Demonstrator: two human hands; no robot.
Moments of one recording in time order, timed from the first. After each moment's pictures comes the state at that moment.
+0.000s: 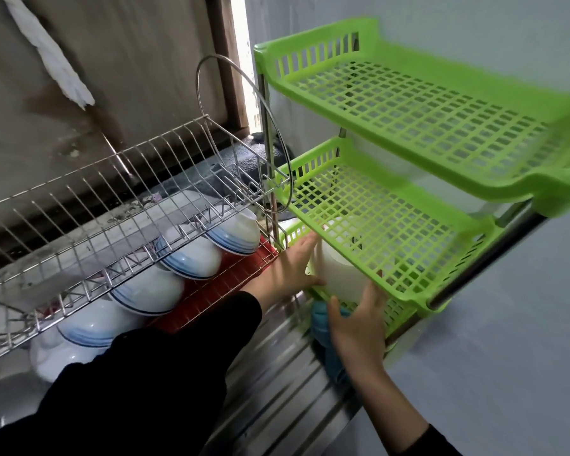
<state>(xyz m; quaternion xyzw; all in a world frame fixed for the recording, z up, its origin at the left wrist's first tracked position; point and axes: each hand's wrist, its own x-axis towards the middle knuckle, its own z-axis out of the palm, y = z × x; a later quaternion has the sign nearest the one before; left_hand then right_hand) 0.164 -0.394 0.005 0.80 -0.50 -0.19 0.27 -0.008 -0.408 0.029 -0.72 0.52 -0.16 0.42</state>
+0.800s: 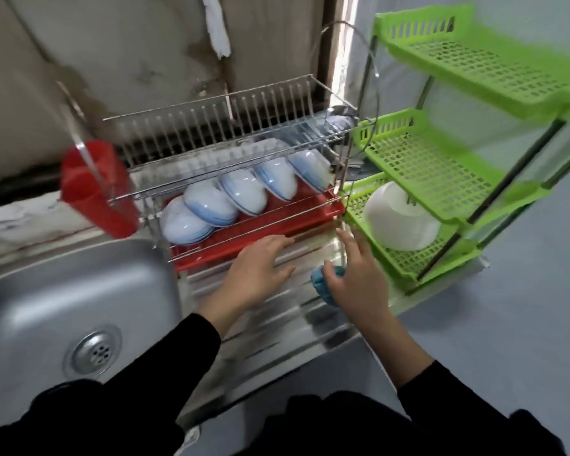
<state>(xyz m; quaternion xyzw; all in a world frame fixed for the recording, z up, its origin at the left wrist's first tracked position) 0.060 -0.163 0.048 0.90 -0.36 -0.05 0.24 -0.044 -0.316 0.049 -0.92 0.23 -0.16 0.28</state>
